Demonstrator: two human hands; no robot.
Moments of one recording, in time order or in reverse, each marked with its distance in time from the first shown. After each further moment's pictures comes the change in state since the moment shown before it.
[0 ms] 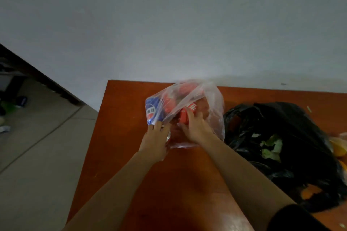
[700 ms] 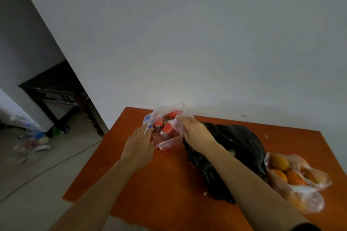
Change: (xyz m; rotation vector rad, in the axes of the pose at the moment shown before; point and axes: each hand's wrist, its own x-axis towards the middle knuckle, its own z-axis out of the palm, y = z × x) left_hand -0.195 0.188 -0.061 -0.009 0.521 -0.252; right_hand -0.231 0.099 -0.142 -0.091 0.341 -0.671
